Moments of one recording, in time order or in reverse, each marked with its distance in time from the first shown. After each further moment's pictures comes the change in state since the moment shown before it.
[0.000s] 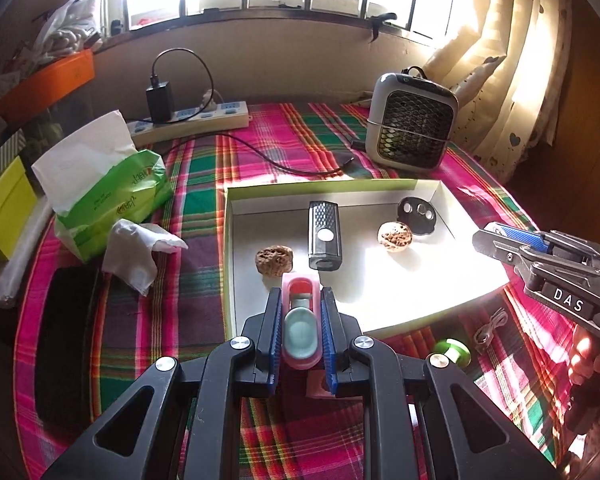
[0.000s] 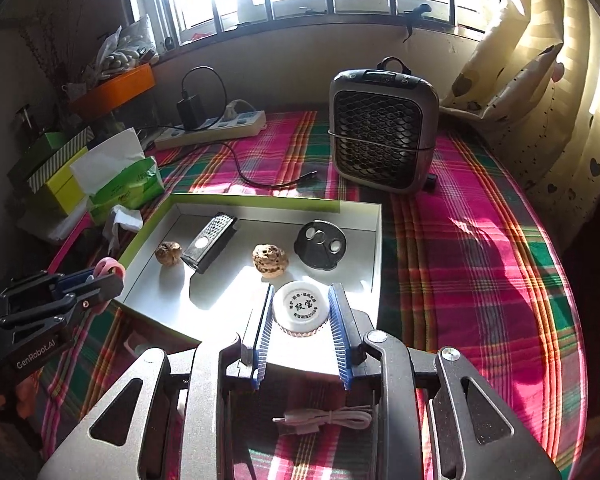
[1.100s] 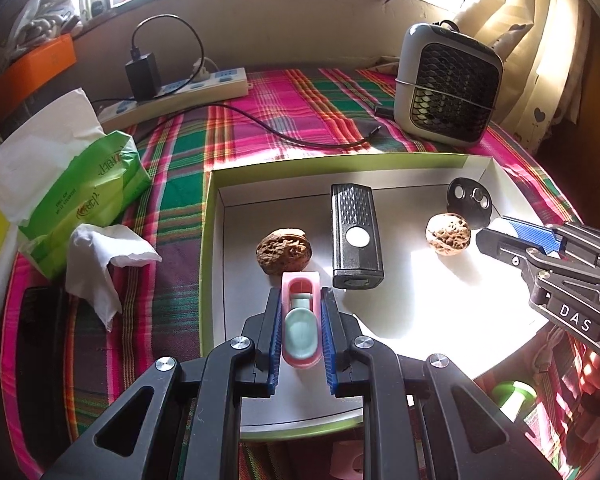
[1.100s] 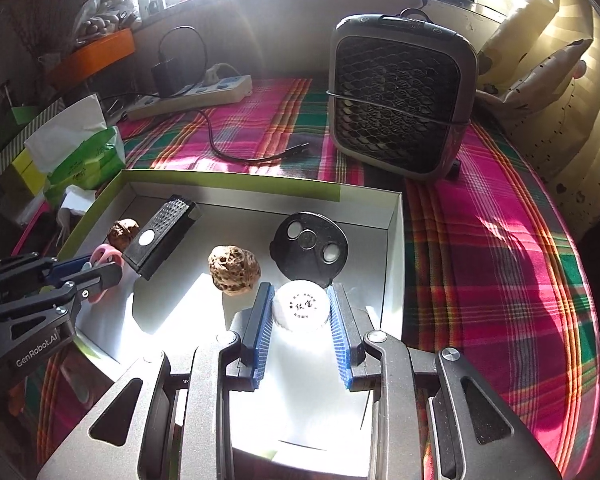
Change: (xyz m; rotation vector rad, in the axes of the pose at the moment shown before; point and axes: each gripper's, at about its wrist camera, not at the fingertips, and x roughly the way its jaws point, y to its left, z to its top) left arm 0.066 0.002 0.013 0.029 0.095 0.051; right arm 0.059 -0.001 0.007 -0.043 0.080 -0.025
